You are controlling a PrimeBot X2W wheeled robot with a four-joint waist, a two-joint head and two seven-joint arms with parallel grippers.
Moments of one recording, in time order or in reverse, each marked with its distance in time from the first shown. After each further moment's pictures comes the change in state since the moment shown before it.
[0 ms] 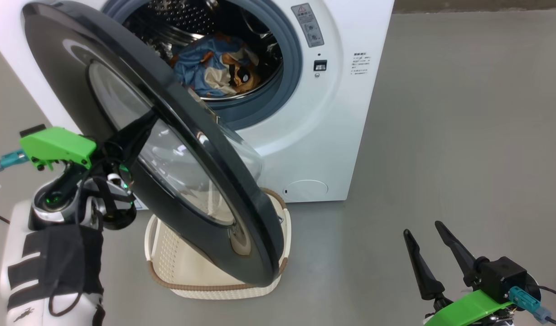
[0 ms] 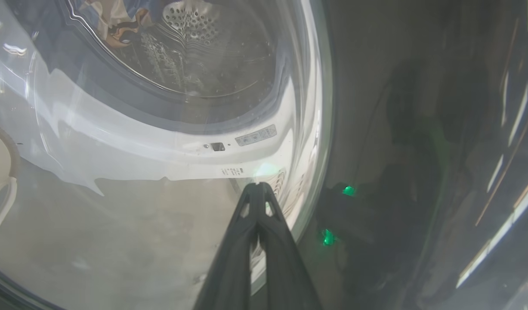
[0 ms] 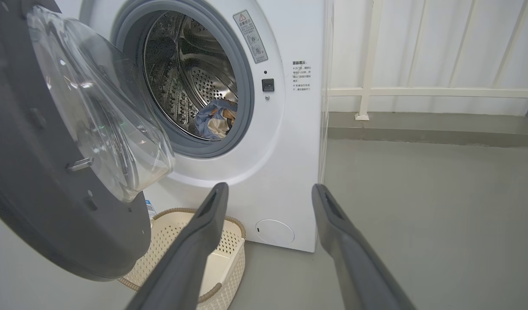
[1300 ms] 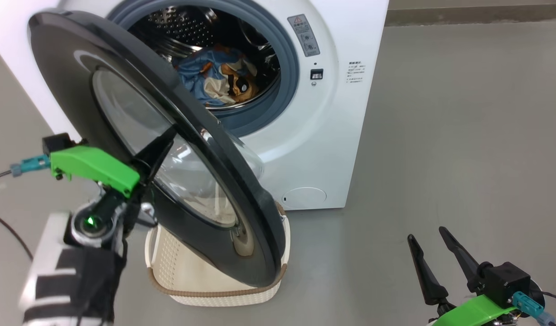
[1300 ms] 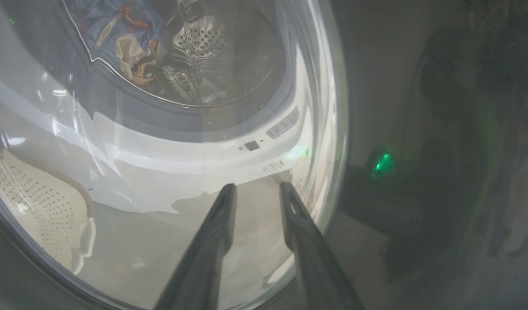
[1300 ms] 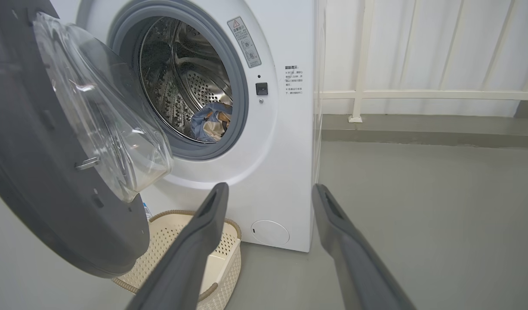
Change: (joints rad) left arm 0.030 0.042 -0.209 0.076 0.113 -0.168 -0.180; right arm 0.021 0.001 -0.011 0.002 0.000 0.000 0.000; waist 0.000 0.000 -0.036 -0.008
